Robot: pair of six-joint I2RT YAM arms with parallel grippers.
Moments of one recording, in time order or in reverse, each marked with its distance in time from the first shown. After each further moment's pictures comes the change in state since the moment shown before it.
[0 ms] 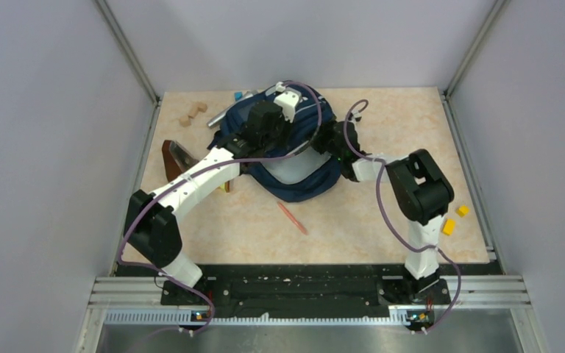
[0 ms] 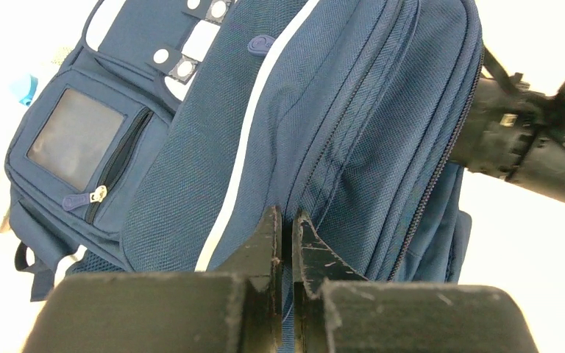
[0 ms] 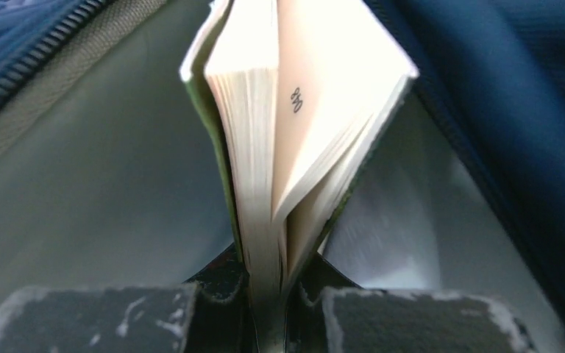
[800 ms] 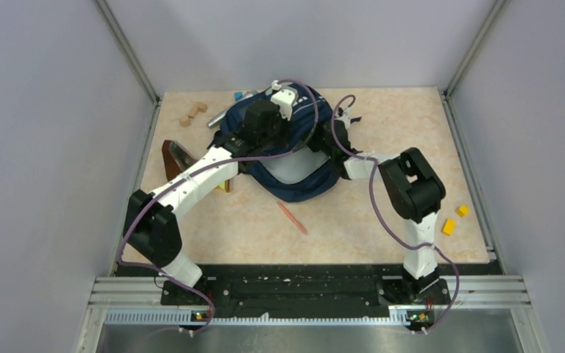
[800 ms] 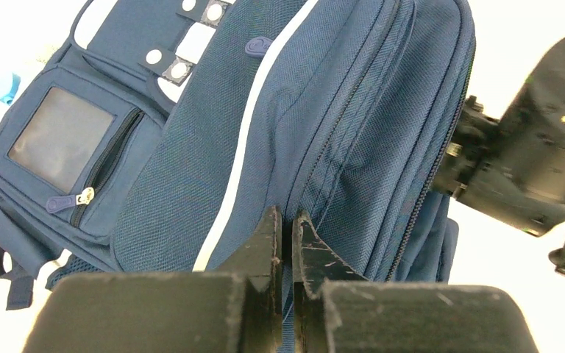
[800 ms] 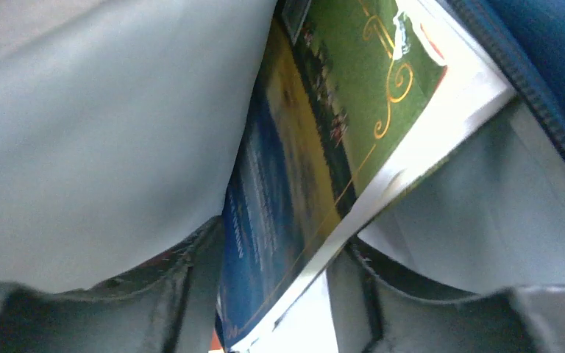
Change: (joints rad) left arm 0.024 0.000 -0.008 0.028 0.045 -0.039; right arm 0.063 0.125 0.171 -0.042 0.124 -0.161
